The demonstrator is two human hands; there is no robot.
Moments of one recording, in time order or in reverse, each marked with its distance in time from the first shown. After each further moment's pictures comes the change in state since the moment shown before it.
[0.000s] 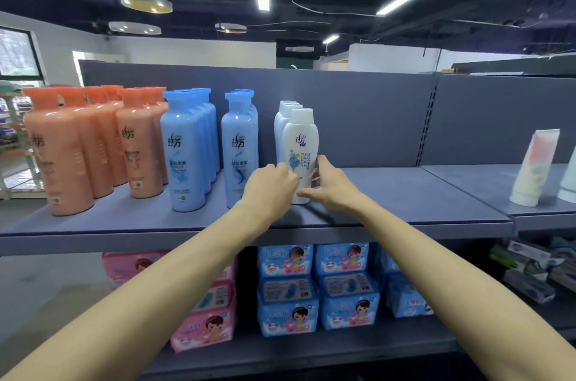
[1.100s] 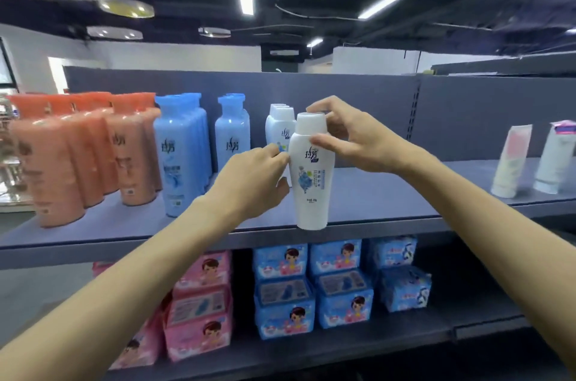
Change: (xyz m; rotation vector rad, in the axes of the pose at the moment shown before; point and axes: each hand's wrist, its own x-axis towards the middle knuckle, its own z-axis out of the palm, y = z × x) left_hand -0.030 -0.031 -0.038 -0.253 0.310 0.115; right_hand -0.046 -0.073 -0.098 -0.089 0.010 -0.391
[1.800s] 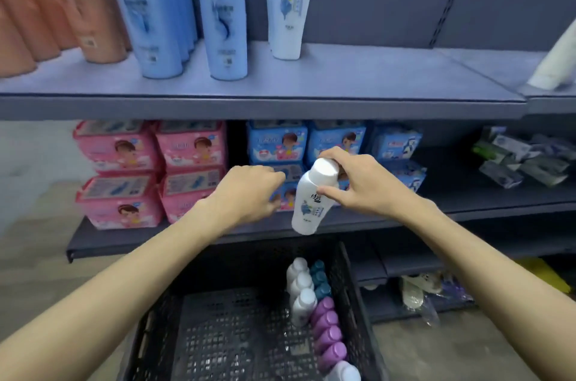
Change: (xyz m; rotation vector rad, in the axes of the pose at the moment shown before) left_hand -0.152 0.064 0.128 -0.161 -0.553 0.043; right_hand -0.167 0.061 0.162 -0.114 -0.272 0.264
